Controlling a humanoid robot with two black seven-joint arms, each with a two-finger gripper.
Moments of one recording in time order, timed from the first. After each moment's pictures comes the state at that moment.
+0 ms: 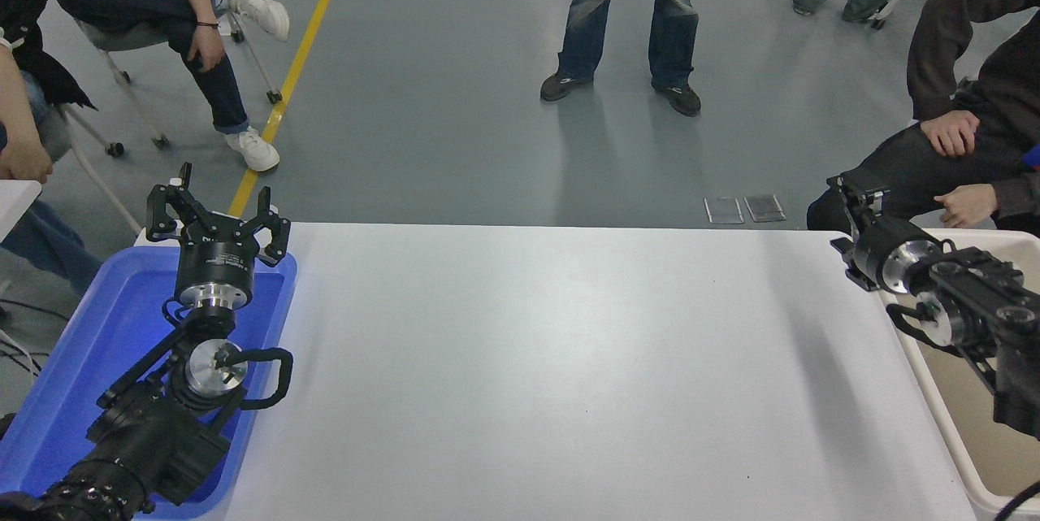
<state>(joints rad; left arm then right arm) -0.54 0.16 -1.09 -0.55 0.03 -0.40 -0.56 0.69 -0.39 0.74 0.66 -0.12 0.12 0.06</state>
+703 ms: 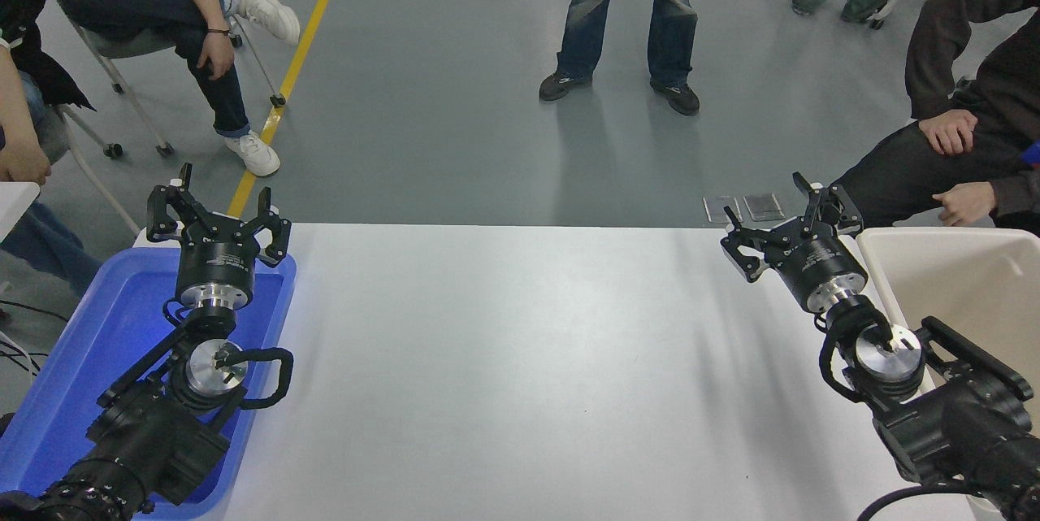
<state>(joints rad) -0.54 0.16 -1.09 -0.55 0.03 -0.40 -0.56 0.52 -0.28 0.84 0.66 0.44 0.44 0.07</state>
